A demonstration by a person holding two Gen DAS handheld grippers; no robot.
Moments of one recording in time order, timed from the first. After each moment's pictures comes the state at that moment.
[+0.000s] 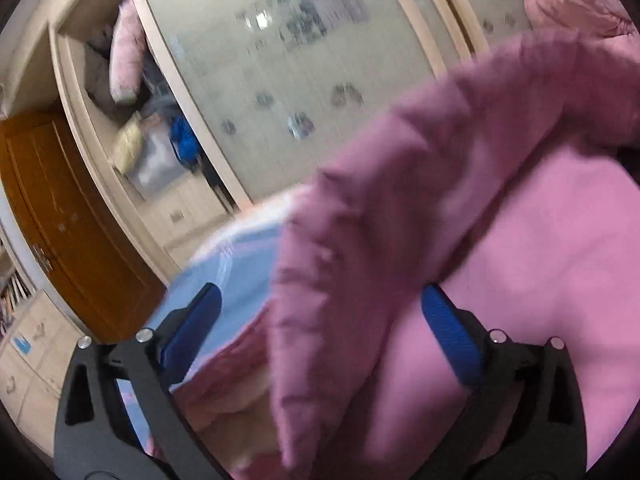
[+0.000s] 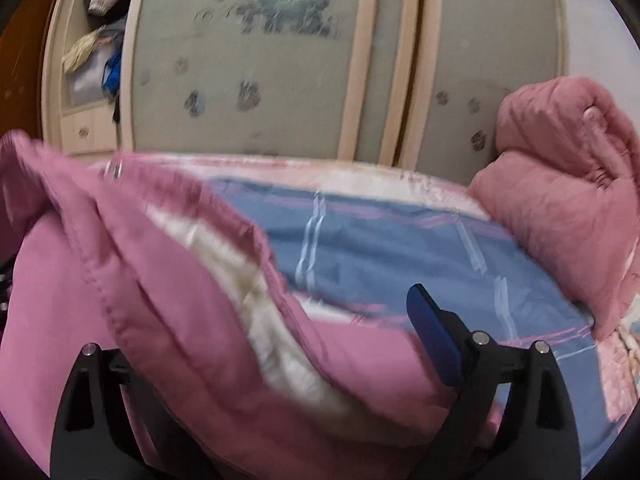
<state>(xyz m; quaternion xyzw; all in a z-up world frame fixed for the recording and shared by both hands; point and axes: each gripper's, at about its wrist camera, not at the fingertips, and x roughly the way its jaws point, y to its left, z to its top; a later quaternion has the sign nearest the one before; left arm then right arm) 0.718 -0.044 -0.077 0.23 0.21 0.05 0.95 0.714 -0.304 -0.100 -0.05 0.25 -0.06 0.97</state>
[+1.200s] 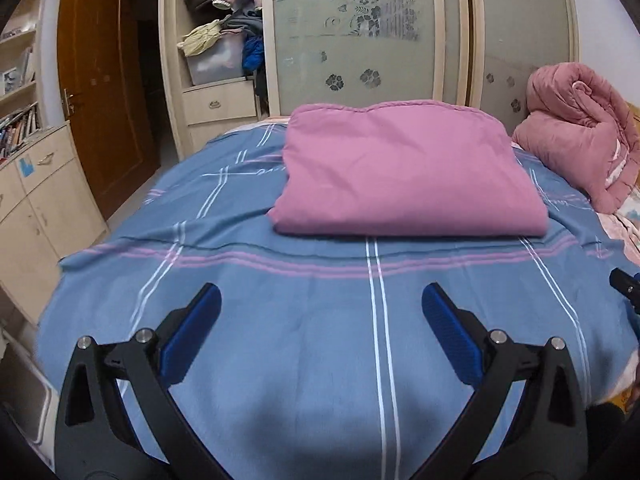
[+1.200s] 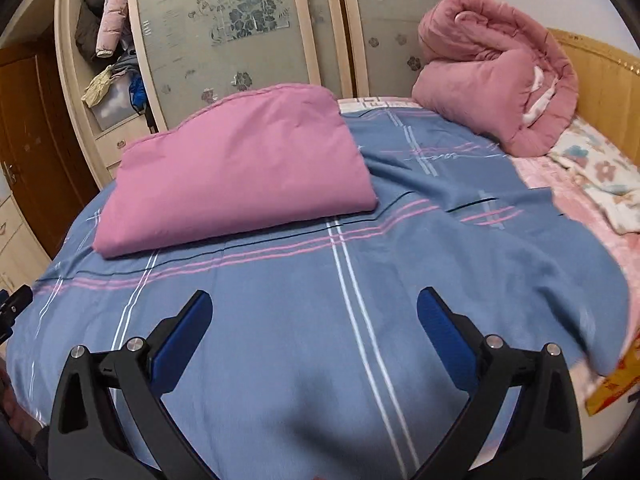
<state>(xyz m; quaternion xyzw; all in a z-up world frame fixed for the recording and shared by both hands) 0.305 -0.013 -0.050 0.01 0.30 0.04 0.95 0.297 -0.321 -0.090 0.09 0.31 -0.05 0.95</state>
